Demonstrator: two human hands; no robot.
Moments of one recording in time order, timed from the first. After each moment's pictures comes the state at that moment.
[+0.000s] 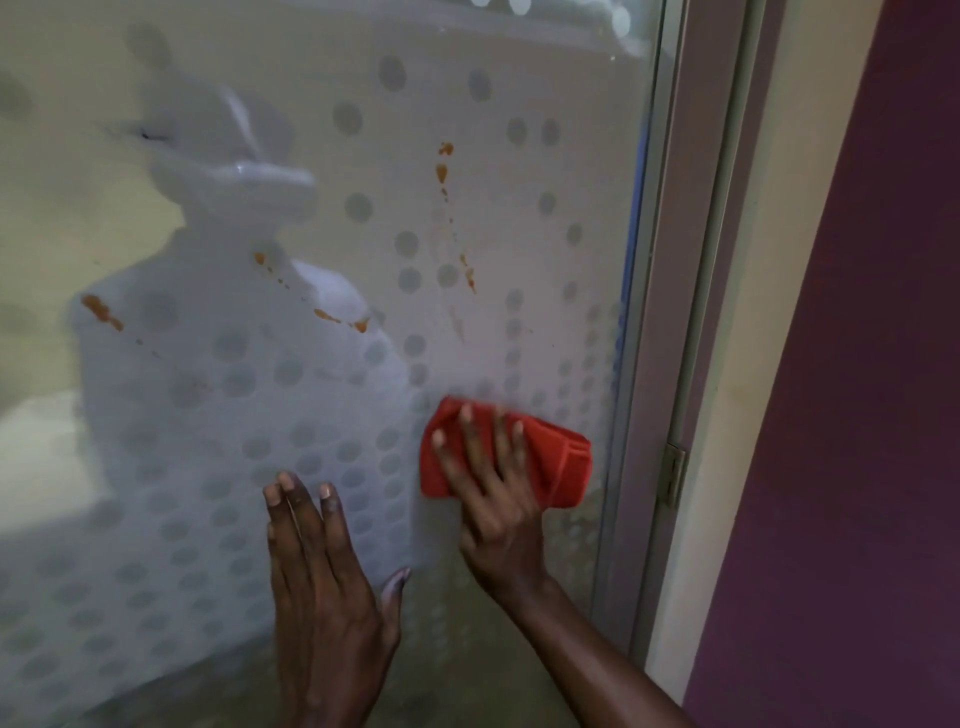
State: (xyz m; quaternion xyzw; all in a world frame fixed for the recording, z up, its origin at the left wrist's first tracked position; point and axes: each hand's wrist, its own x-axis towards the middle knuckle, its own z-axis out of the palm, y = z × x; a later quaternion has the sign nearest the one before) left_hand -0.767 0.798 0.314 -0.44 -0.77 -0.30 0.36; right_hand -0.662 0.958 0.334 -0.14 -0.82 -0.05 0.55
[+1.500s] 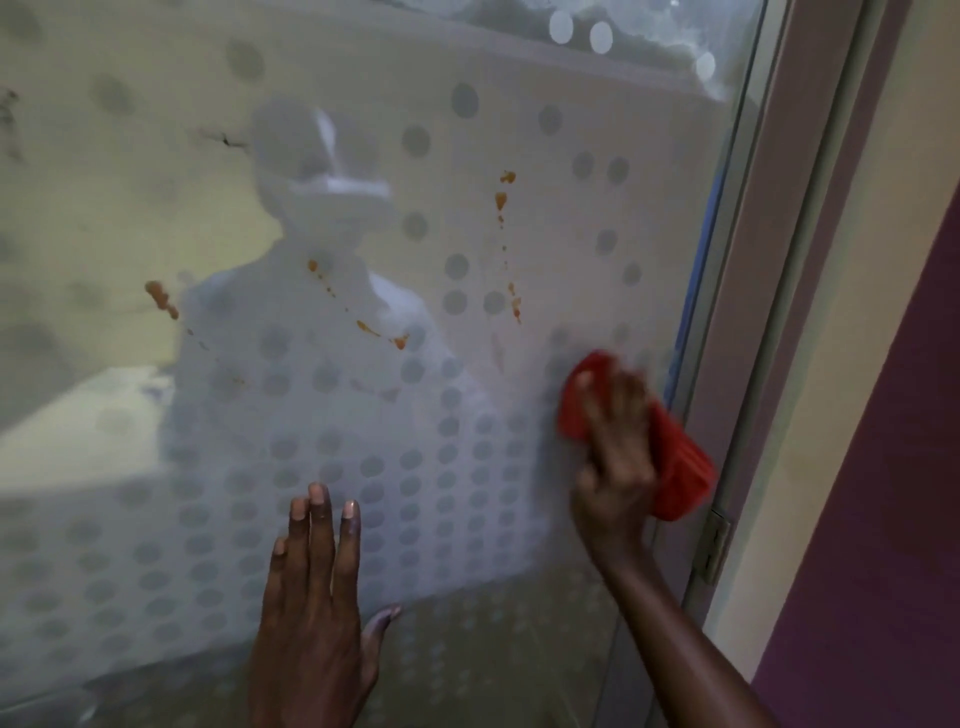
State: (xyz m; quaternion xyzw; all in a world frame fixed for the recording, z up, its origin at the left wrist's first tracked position) left_hand -0.787 0.796 0.301 -0.42 -0.79 -0.23 0.39; right_hand -0.625 1.048 0.396 -0.19 -0.73 0.00 0.66
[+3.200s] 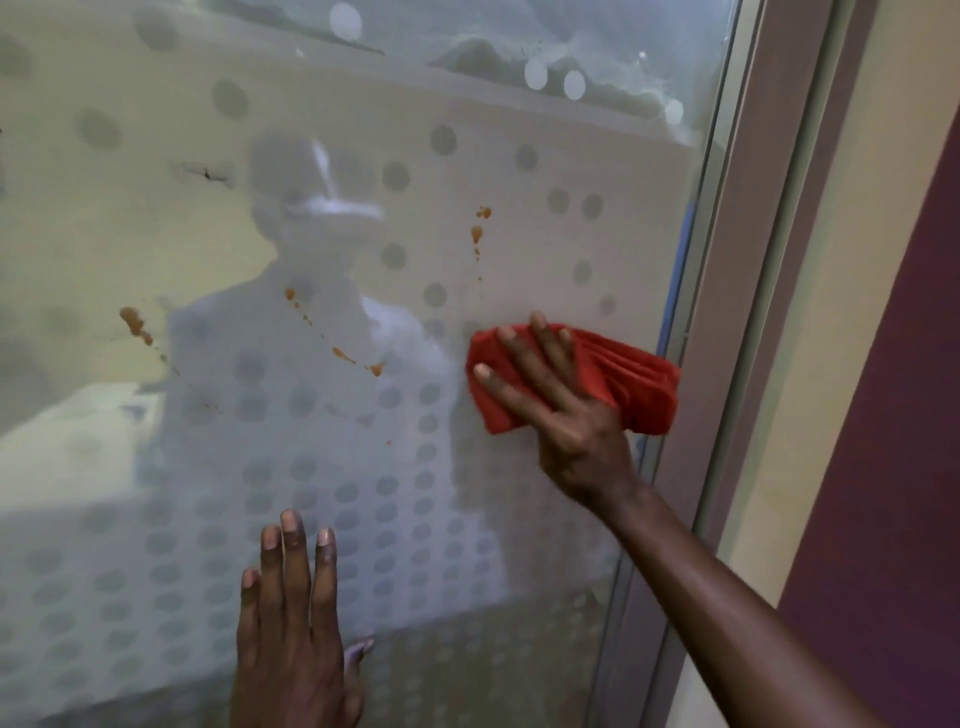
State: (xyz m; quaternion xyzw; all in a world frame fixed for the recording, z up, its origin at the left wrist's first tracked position) left_hand -0.777 0.811 0.298 -0.39 -0.77 -0.26 0.42; right_hand -0.623 1.053 0.494 0.03 -0.83 -0.20 0.52
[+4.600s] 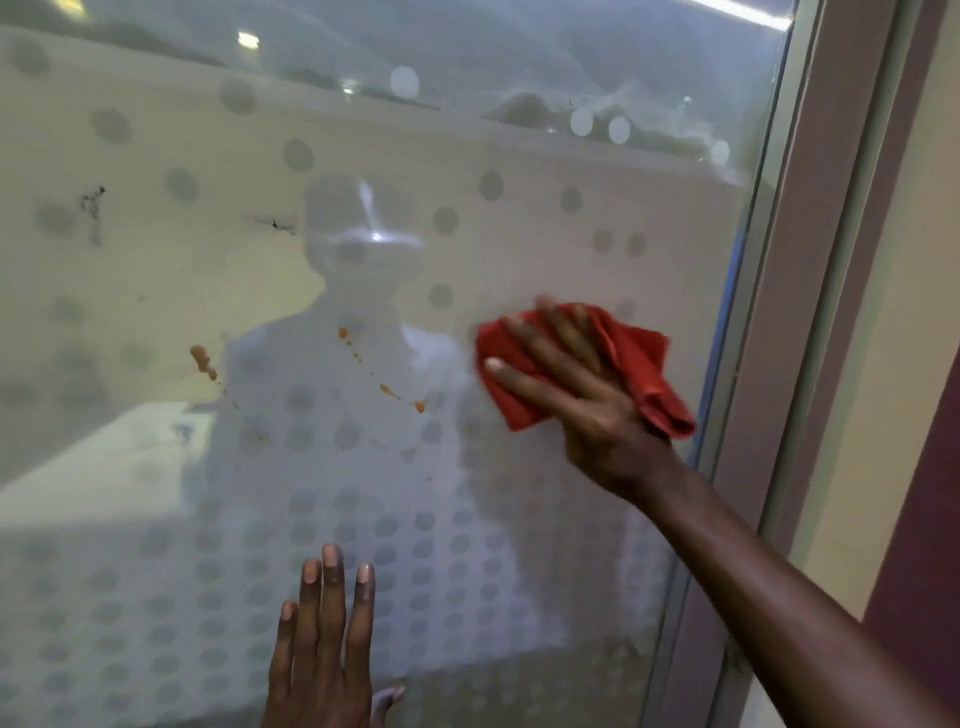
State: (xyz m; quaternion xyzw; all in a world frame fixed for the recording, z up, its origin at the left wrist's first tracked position) left_hand -0.791 0.807 0.296 -0.37 -0.78 -0.19 0.47; right_hand -0.638 1.042 0.551 0.10 -0.83 -0.22 0.50
